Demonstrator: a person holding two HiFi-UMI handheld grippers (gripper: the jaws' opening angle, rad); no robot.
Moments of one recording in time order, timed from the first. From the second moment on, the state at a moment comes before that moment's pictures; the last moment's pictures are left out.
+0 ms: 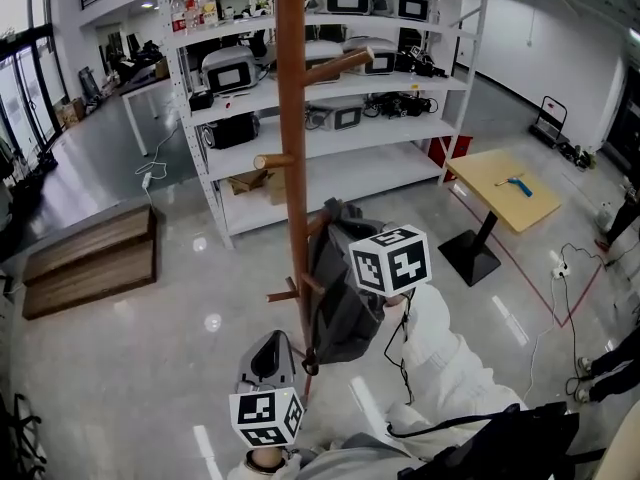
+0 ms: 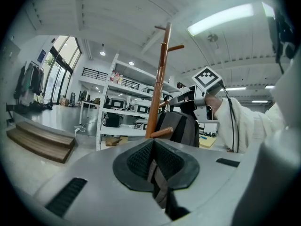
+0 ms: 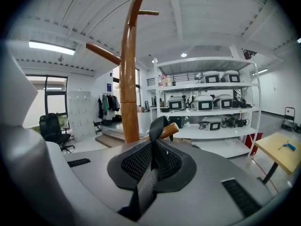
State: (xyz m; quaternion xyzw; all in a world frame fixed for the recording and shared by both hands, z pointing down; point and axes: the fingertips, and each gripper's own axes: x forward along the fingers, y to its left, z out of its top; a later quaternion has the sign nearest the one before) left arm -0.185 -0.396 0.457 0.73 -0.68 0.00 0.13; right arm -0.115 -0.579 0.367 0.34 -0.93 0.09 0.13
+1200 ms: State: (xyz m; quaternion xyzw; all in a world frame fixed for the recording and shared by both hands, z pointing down) left arm -0.183 -0.382 0.475 0.71 -0.69 0.02 0.14; right arm -0.145 -0.547 0.414 0.29 -0.94 0.06 0.16
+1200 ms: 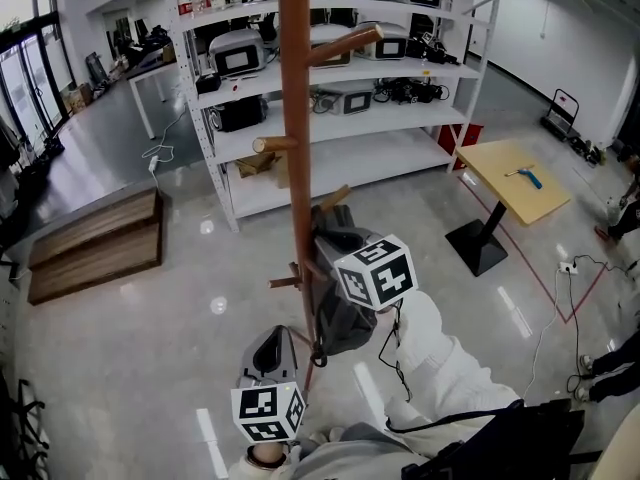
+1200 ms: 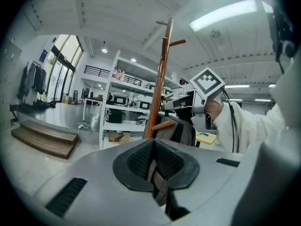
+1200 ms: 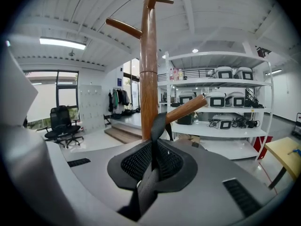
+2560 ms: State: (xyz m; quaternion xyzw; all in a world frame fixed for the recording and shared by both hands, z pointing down) left arm -0.161 -0.352 0.466 0.75 -0.65 0.02 0.14; right arm -0.050 -0.479 0.460 0.46 -0.87 0.15 0.08
